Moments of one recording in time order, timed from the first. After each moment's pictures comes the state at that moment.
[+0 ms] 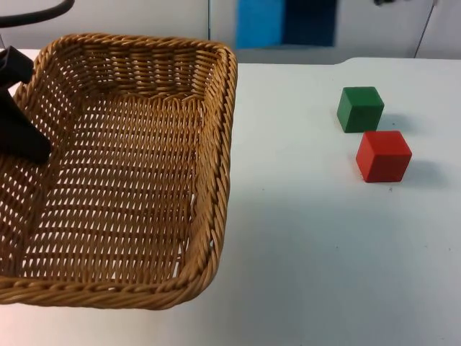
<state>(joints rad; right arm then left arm) 0.85 1.39 -1.03 -0.44 0.28 0.71 0.07 1.59 -0.81 -0.95 0.80 0.73</state>
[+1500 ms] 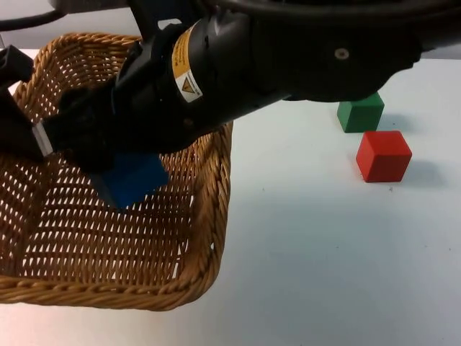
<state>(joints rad) 0.98 1.89 -1.24 -0.44 0.20 0.66 0.07 1.59 -0.81 -0.95 0.80 0.73</state>
